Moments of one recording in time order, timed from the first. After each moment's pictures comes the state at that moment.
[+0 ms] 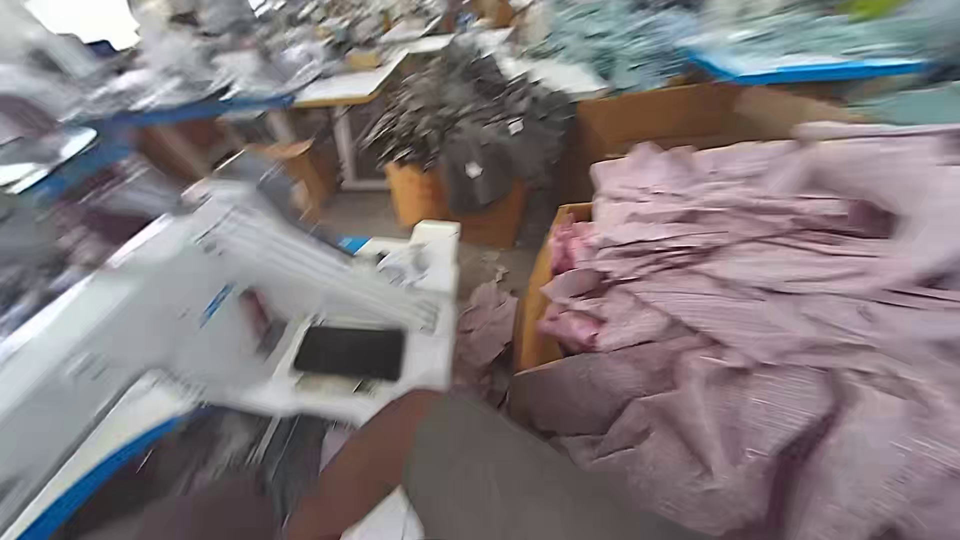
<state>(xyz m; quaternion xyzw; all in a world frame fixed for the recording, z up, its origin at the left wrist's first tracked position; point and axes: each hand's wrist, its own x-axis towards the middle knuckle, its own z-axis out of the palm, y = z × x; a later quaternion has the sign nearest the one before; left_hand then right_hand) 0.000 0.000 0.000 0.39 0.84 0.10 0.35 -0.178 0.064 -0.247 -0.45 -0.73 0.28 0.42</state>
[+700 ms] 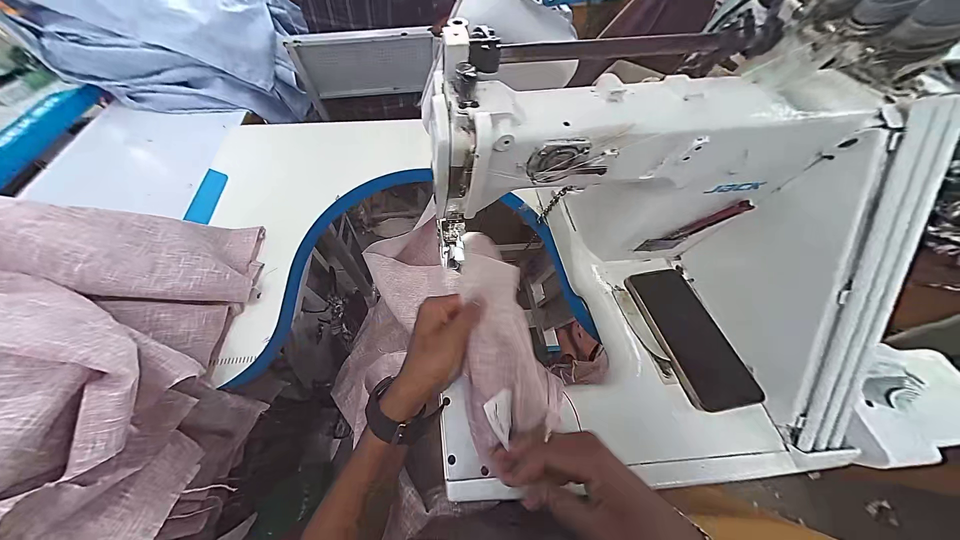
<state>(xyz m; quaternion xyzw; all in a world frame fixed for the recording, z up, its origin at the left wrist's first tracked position) -0.199 -0.064 -0.180 0.30 0.60 0.66 0.34 0.033 0.006 -0.195 -0.03 -0.78 0.61 0.07</state>
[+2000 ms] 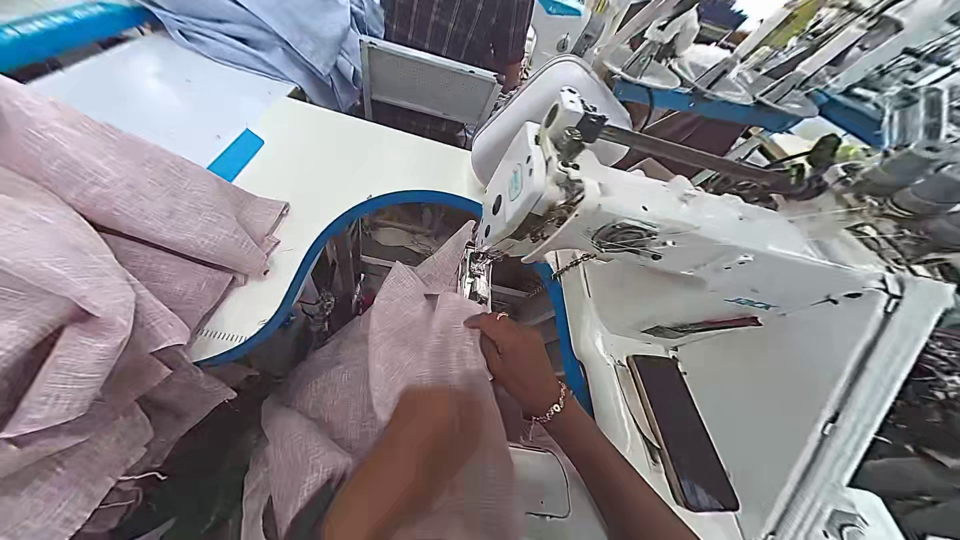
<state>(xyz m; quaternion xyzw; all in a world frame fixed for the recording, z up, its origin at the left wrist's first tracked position) -0.180 -0.136 -0.174 0.50 0.74 0.41 0.19 -0.133 0.064 -0.190 -0.08 -0.96 0.17 0.20</state>
